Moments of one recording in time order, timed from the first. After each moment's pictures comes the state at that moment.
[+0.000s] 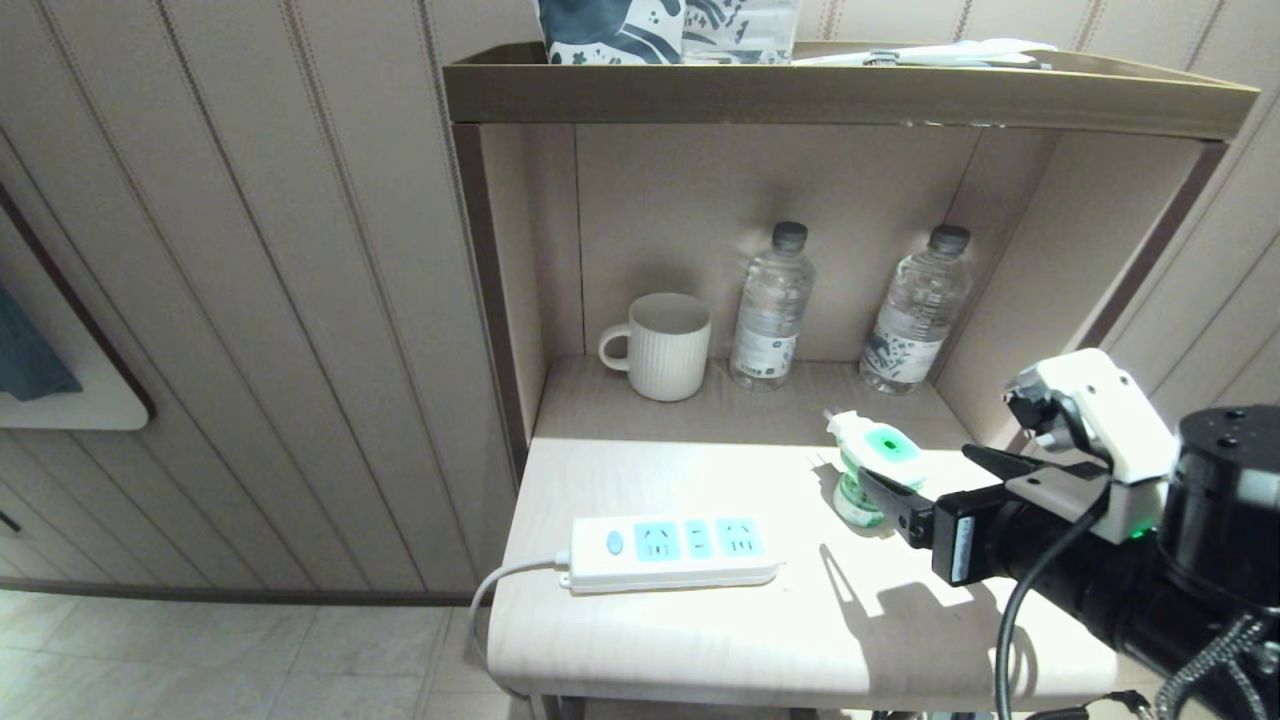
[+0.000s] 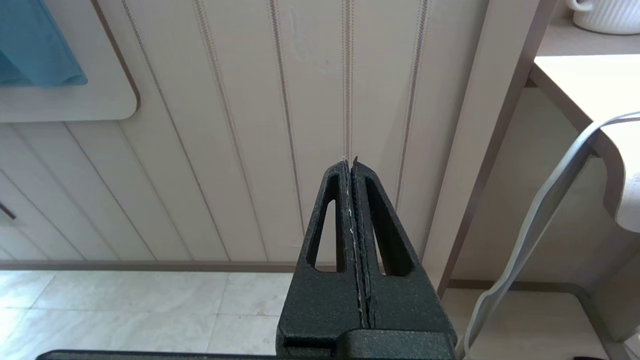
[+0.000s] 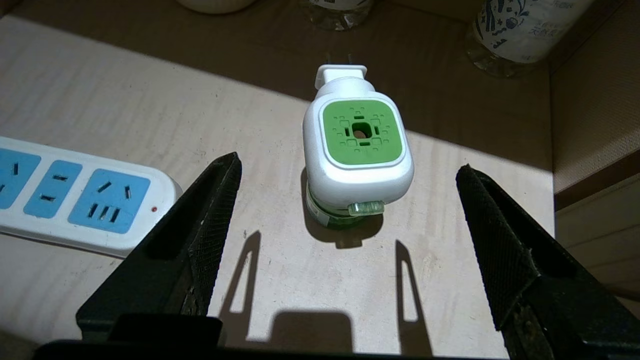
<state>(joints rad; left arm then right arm) 0.01 0.00 0.00 -0.07 -0.01 0.06 0.62 1.35 -0.48 -0.64 -0.43 0.05</state>
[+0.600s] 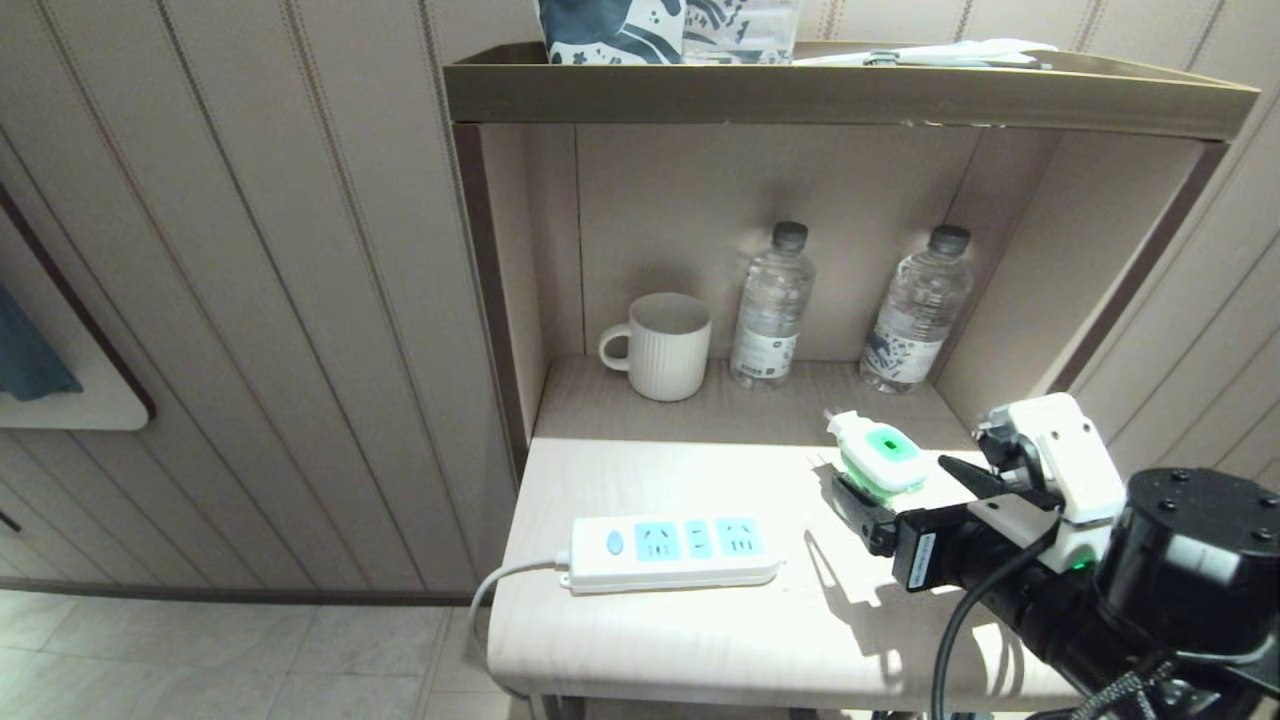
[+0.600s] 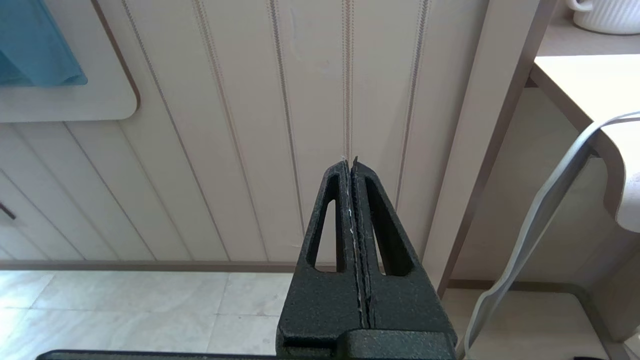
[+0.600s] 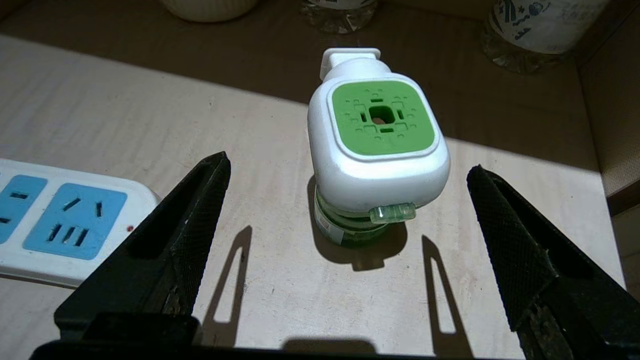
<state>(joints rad) 0.01 0.00 0.00 -0.07 -0.01 0.06 0.61 1.53 -0.30 -1.09 -0.43 0.05</state>
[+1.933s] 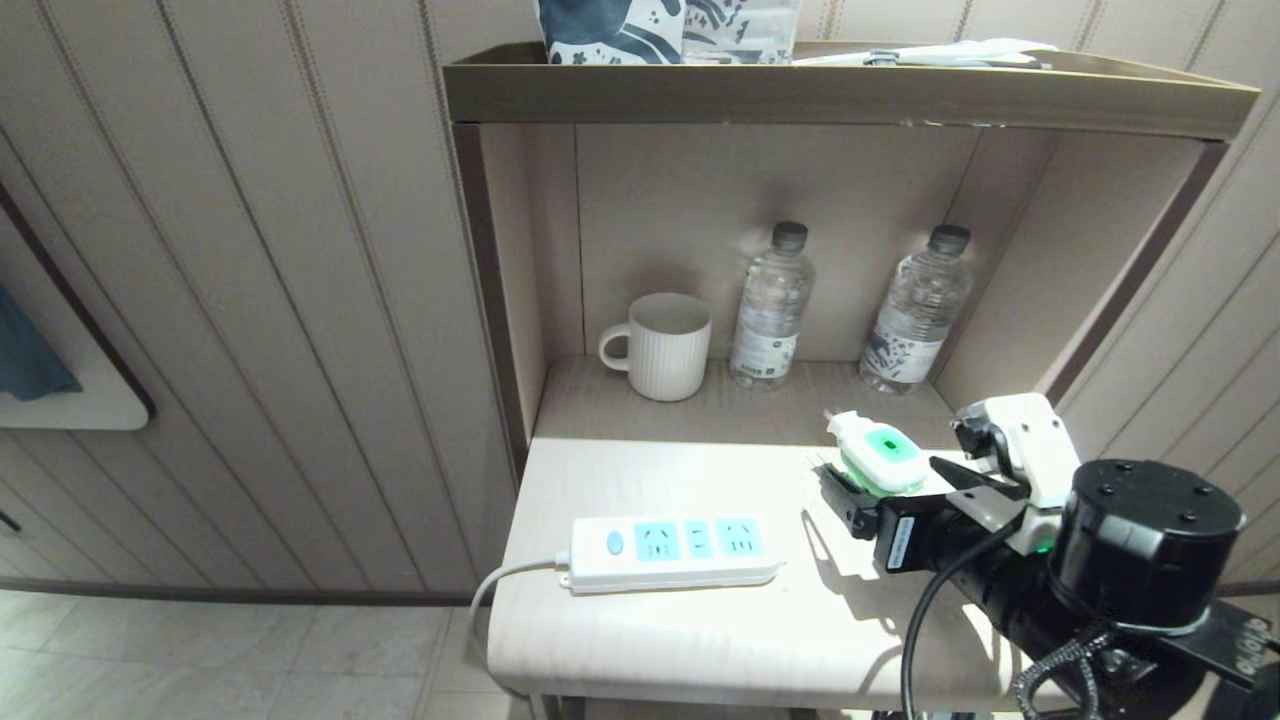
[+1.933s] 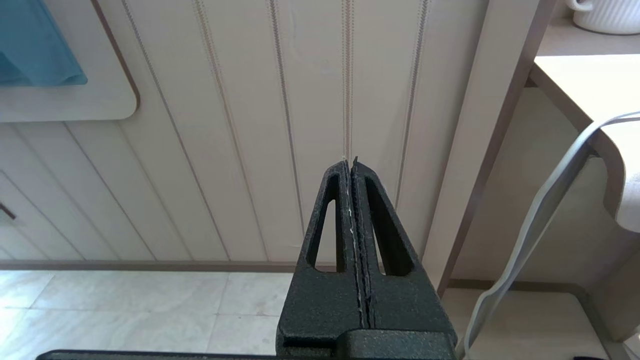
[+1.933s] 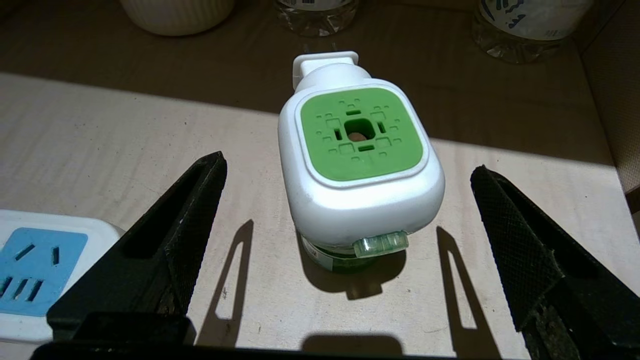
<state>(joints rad) 0.01 0.00 0.00 -0.07 -0.01 0.06 0.57 1.62 -0.31 -1.17 -0.42 0.10</state>
